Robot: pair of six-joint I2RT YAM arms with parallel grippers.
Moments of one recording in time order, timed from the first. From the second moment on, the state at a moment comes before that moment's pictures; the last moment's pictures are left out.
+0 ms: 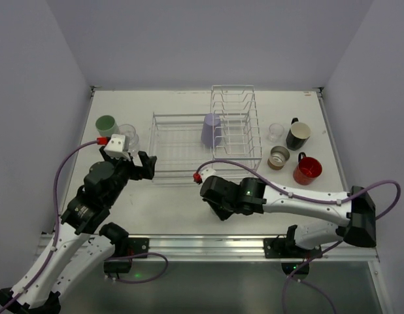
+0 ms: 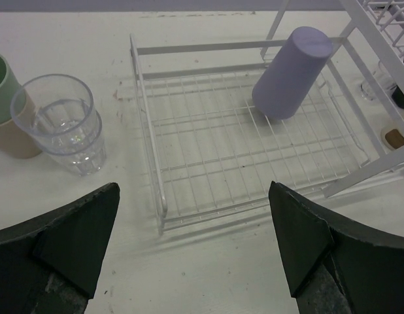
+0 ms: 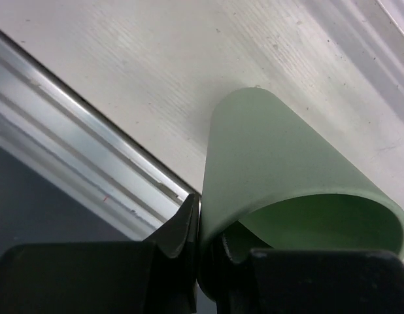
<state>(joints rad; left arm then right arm) -0.53 0.52 0.71 -0.42 -0.24 -0.24 1.27 1.30 1.06 -0.86 0.19 0.50</state>
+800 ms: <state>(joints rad) -0.51 0.53 0.70 -0.40 -0.17 -0.22 1.31 1.47 1.16 -0.86 0.32 0.43</state>
